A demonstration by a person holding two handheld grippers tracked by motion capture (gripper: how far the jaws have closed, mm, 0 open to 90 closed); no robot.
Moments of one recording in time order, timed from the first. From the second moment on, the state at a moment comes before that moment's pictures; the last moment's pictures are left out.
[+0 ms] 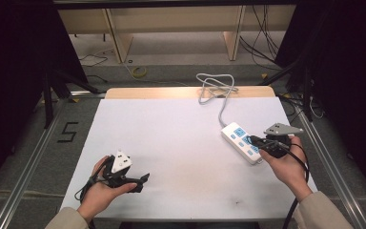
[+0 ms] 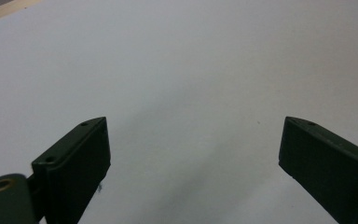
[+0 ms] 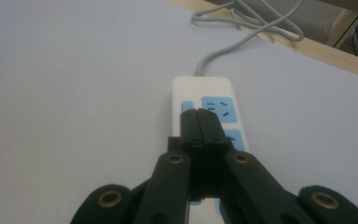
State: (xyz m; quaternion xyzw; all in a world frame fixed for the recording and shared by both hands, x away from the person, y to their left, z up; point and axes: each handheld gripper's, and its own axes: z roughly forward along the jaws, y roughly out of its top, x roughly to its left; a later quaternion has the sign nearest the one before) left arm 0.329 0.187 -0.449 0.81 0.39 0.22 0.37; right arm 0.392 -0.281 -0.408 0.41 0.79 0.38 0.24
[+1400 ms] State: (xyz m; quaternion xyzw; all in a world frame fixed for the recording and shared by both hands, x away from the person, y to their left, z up) left arm 0.329 0.187 -0.449 0.81 0.38 0.22 0.37; right arm 0.427 -0.269 -0.406 0.41 0.81 0.36 0.23
